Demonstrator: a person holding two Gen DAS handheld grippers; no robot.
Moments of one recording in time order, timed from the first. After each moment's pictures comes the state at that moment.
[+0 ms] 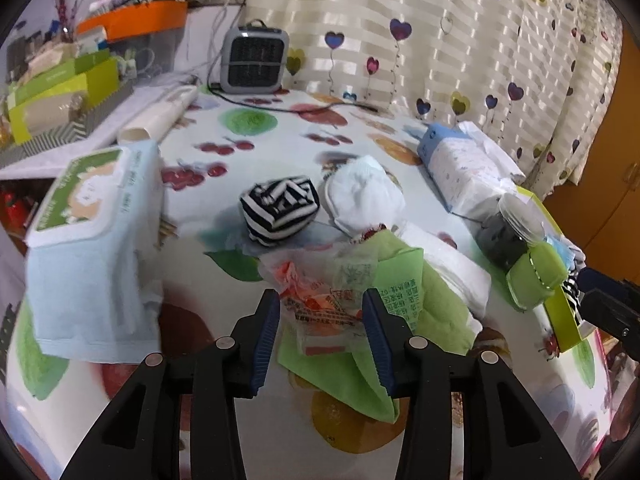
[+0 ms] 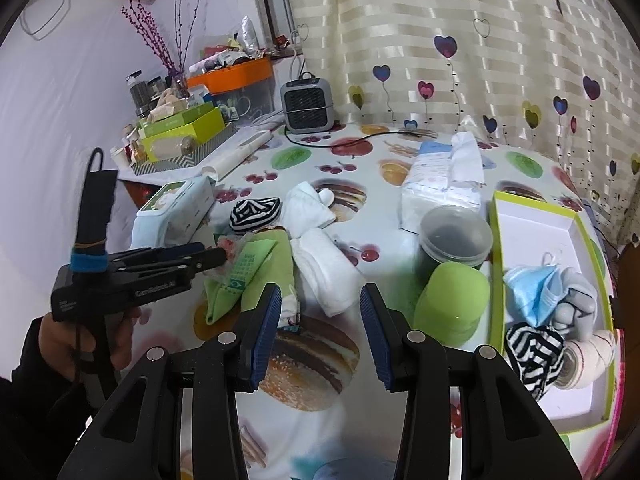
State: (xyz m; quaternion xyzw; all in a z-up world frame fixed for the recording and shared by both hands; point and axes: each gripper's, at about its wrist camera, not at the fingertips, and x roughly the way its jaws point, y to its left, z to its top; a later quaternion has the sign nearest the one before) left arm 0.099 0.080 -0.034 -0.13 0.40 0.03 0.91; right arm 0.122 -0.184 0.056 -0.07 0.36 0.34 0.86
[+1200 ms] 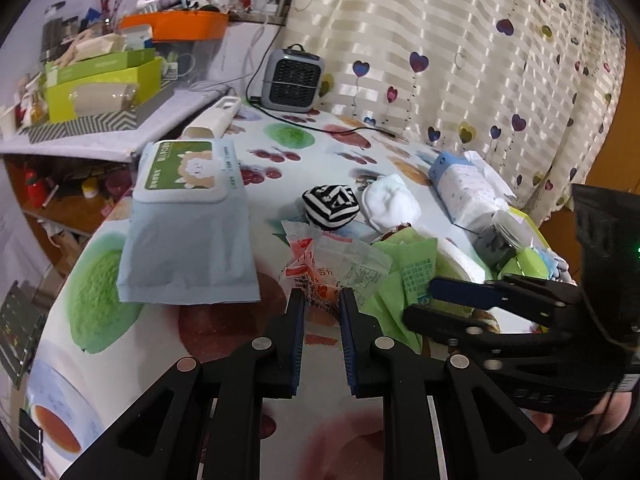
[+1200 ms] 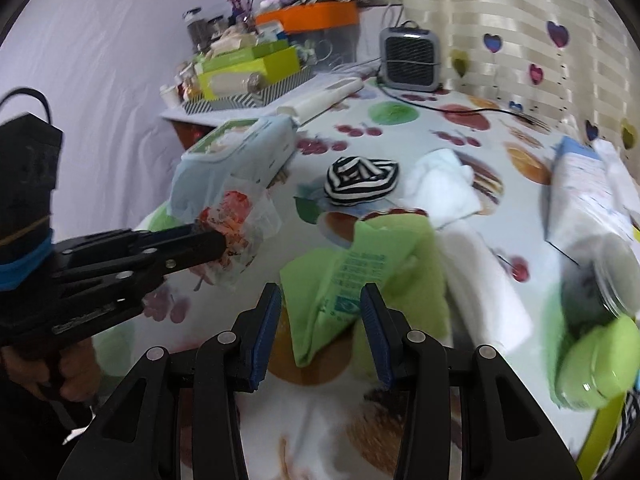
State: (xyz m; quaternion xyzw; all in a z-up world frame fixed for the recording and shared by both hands) left arm 0.031 0.115 -0.014 -0.16 0.36 0.06 0.92; right arm 0.120 -0.067 0.005 -0.14 0.41 0.44 0.79
